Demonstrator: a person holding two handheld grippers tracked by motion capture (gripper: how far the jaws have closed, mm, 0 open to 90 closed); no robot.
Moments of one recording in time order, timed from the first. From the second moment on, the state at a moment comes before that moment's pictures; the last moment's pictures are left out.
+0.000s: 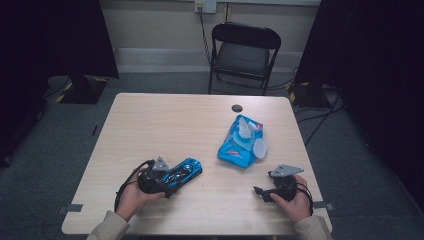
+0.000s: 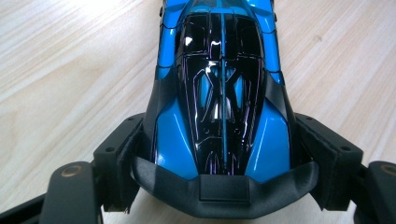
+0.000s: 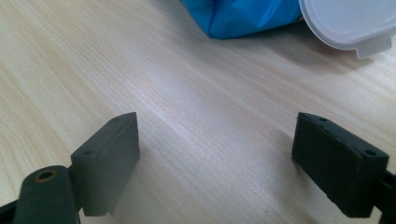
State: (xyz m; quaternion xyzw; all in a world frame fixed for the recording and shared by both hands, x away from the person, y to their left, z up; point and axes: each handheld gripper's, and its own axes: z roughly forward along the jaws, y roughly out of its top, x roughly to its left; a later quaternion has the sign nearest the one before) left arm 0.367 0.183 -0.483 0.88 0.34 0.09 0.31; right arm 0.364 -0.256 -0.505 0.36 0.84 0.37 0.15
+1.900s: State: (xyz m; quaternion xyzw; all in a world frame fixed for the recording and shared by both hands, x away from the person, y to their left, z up) left arm 0.357 0.194 -0.504 0.86 0.32 0.13 0.39; right arm 0.464 -0.206 -0.413 0.39 0.81 0.39 0.19
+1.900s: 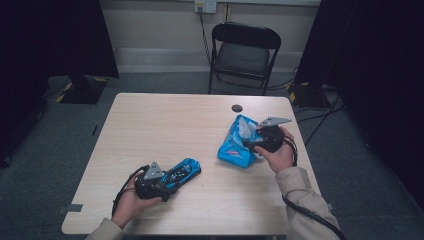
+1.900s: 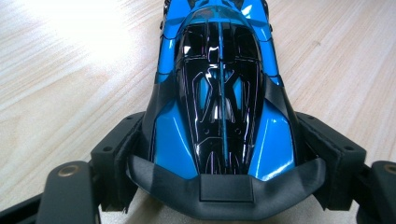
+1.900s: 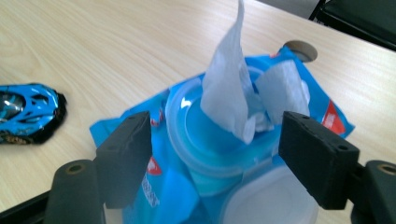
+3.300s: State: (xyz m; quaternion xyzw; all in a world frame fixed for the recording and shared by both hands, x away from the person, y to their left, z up) left arm 0.358 0.194 -0.505 0.86 0.32 0.13 0.39; right arm 0.496 -0.196 -0.394 0.42 0.79 0.40 0.17
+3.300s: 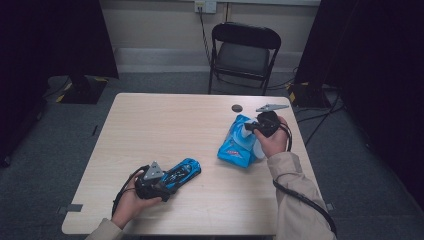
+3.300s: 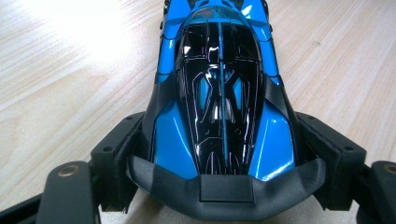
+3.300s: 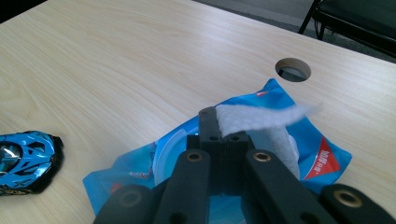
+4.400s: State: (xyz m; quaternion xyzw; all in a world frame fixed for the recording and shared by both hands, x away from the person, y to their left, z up) left arm 0.357 0.193 -0.505 0.85 0.32 0.13 0.39; right arm 0.512 -0.200 -0.331 0.41 0.78 0.44 0.18
